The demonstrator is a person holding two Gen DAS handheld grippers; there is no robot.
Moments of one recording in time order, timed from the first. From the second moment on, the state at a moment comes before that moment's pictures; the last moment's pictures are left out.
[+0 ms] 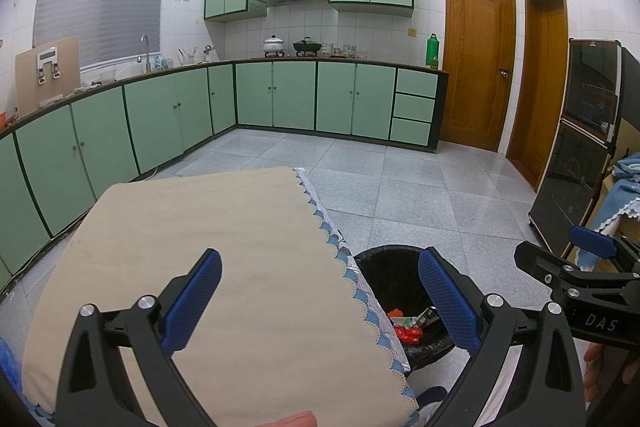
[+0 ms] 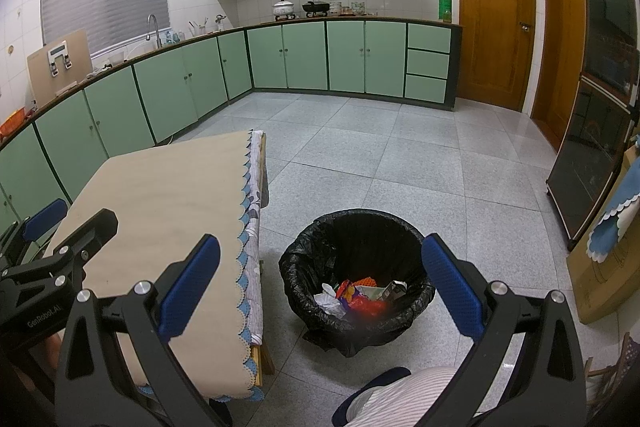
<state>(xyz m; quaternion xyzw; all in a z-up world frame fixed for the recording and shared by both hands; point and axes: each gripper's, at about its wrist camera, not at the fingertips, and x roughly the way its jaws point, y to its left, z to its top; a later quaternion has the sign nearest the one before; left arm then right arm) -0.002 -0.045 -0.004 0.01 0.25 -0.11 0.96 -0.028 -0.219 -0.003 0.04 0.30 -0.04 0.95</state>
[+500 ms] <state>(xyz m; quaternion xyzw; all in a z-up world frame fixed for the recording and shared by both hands) -0.002 -0.044 -0.003 0.01 0.25 -0.11 0.96 -0.028 -0.217 -0.003 0.04 0.30 -0.04 0.95</state>
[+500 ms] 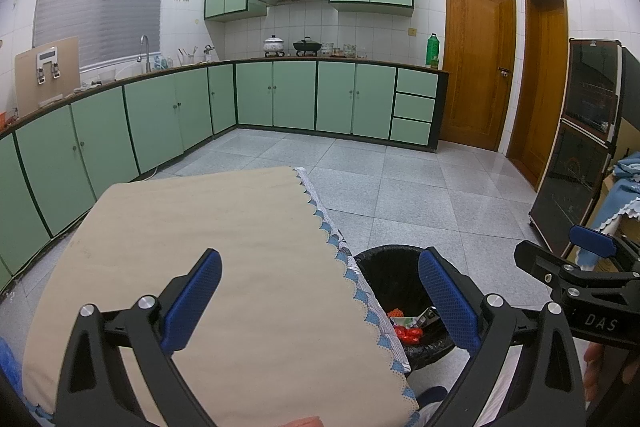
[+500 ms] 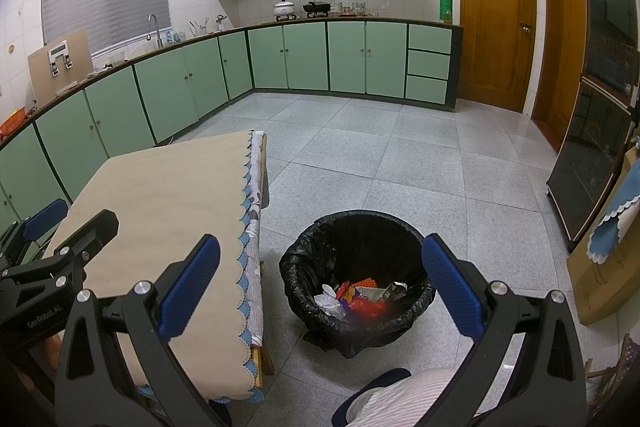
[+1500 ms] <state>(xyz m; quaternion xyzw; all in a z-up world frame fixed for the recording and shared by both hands) -0.002 -0.041 -0.006 0.01 0.25 -0.10 0.96 -0.026 -0.219 -0.002 0.04 0.30 -0.04 0.95</state>
